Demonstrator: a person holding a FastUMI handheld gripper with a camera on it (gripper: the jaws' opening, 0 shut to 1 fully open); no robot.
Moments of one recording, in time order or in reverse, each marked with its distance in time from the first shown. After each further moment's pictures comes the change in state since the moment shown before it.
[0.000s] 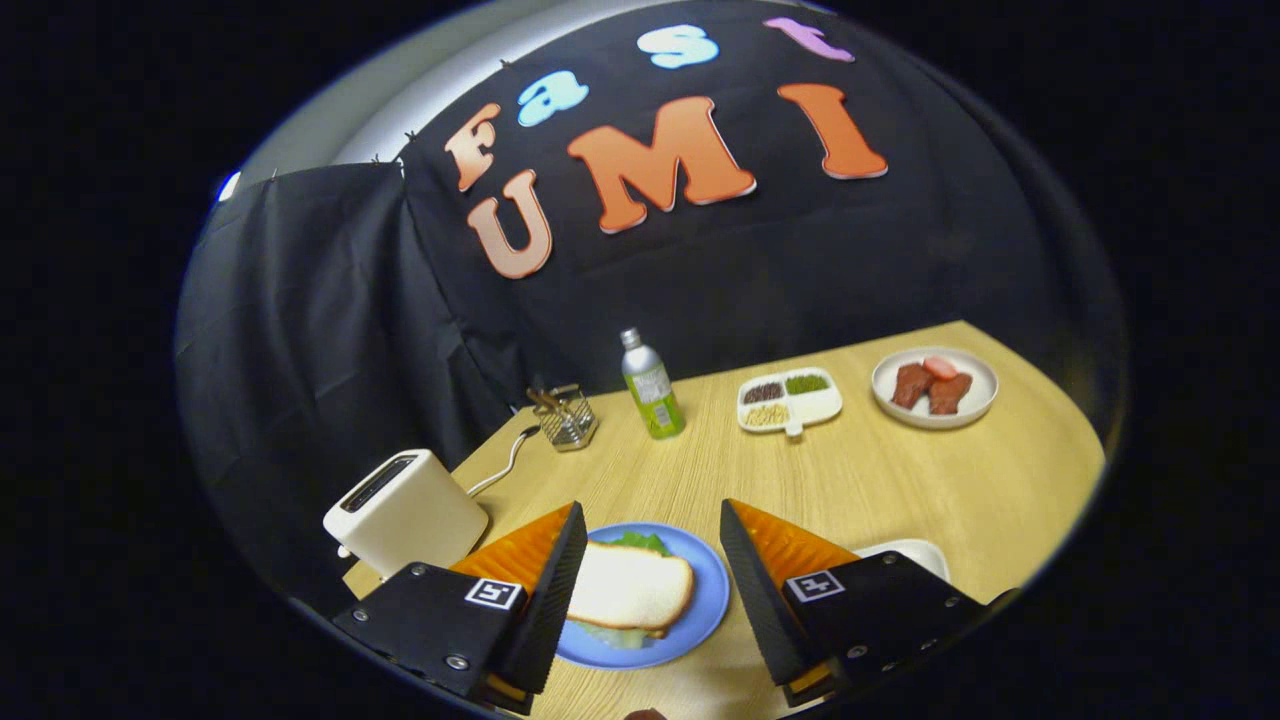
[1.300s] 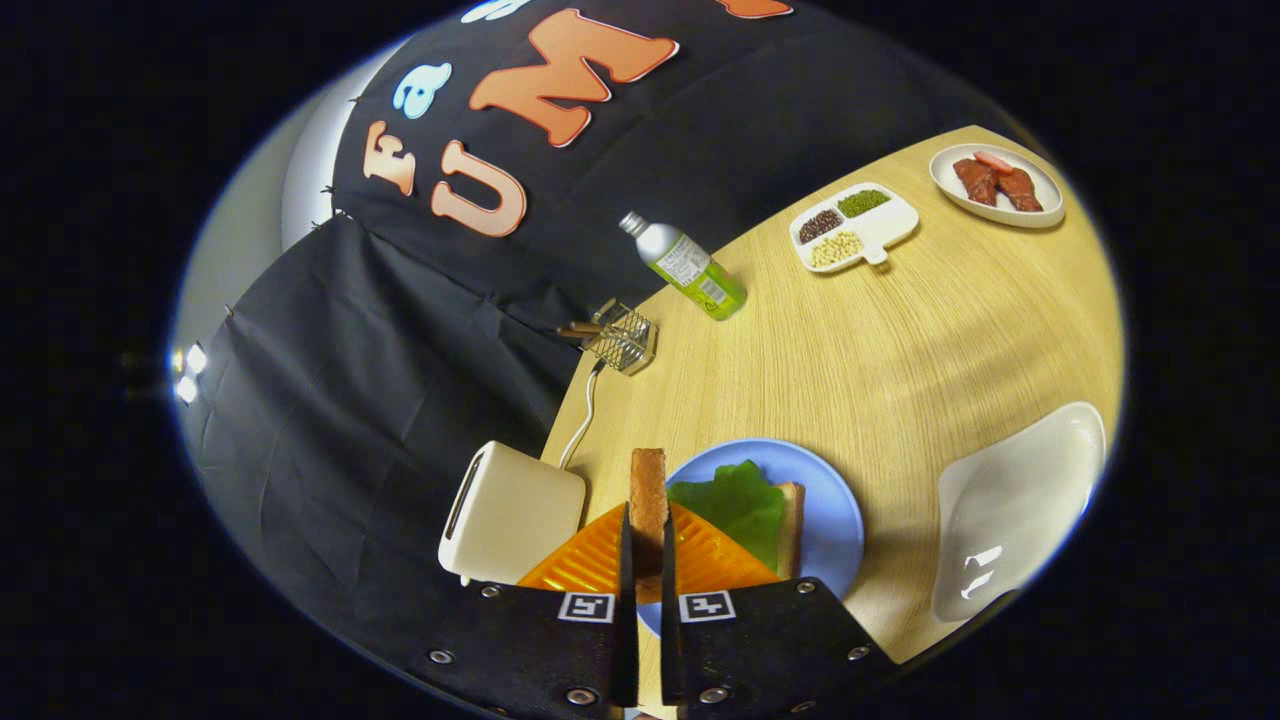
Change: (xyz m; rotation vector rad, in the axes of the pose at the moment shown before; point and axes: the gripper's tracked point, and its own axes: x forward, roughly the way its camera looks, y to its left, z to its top) arm 0.042 0.043 -0.084 0.464 0.448 0.275
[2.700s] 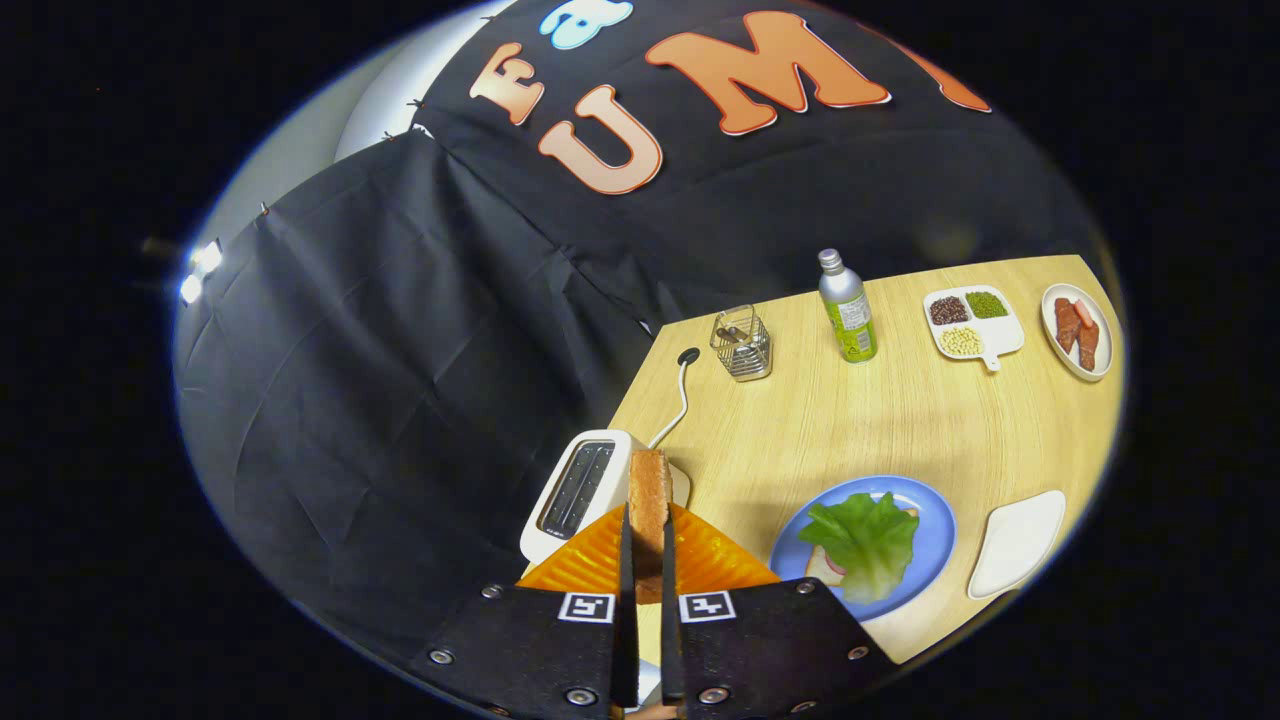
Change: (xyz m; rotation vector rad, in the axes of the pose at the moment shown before) arm -0.019 0.183 0.017 -0.250 0.066 0.003
